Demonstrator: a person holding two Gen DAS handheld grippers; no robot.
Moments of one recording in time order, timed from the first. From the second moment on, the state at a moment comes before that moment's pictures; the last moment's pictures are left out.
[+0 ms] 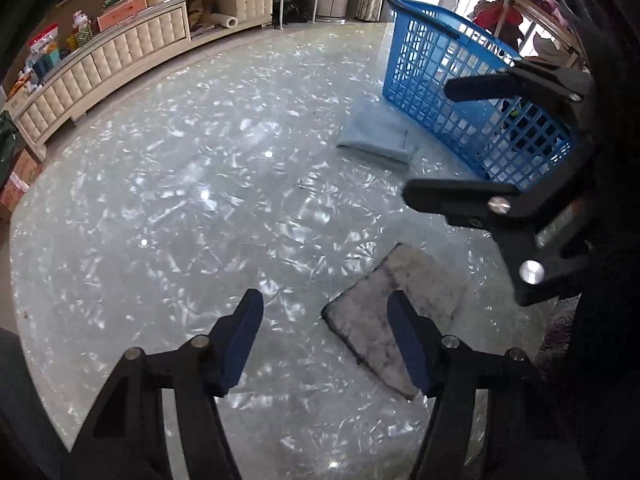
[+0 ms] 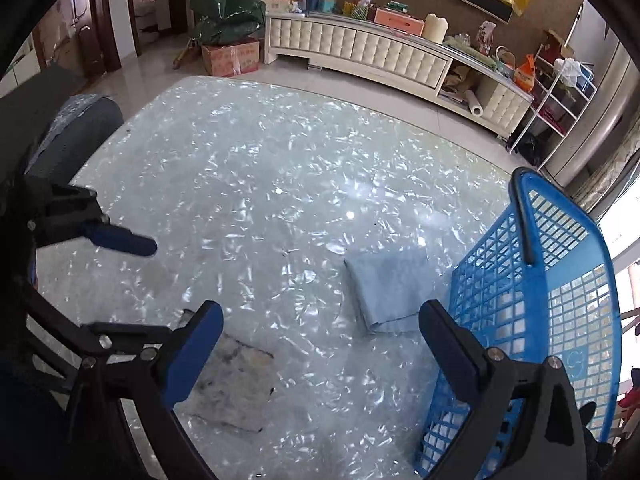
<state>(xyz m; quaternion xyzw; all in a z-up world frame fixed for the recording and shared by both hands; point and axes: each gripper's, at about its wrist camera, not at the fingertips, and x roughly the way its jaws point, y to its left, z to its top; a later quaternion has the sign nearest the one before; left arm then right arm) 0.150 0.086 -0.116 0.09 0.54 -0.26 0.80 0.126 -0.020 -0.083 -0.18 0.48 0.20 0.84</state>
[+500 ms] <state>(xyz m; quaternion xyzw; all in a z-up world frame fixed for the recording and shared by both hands) 0.144 0.081 -0.144 0.14 0.50 -0.31 0.79 0.142 -0.035 -0.112 -0.15 0.49 0.20 0.84</state>
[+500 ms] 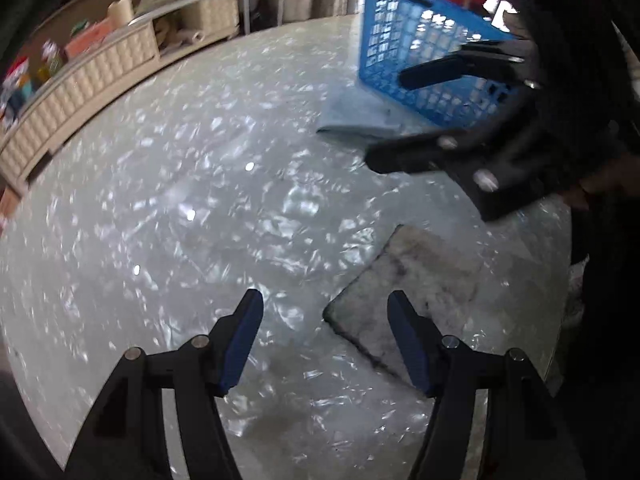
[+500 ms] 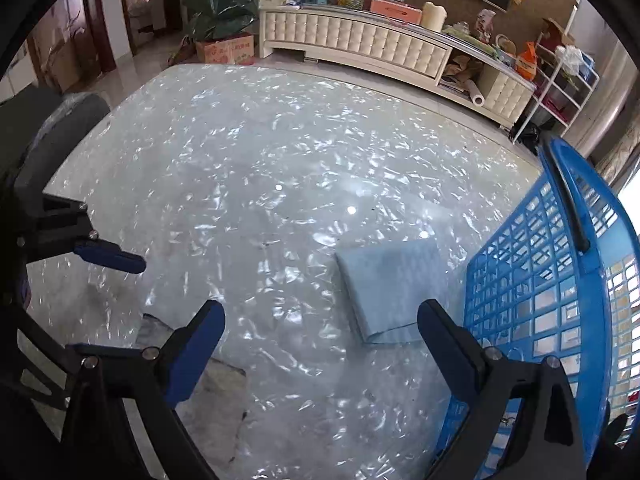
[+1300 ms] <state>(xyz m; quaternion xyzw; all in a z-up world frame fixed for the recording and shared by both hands) 0.148 0.042 -0.157 0.17 0.49 -0.37 0.77 0.189 -0.055 -0.149 -0.09 0.54 0.16 0.82</state>
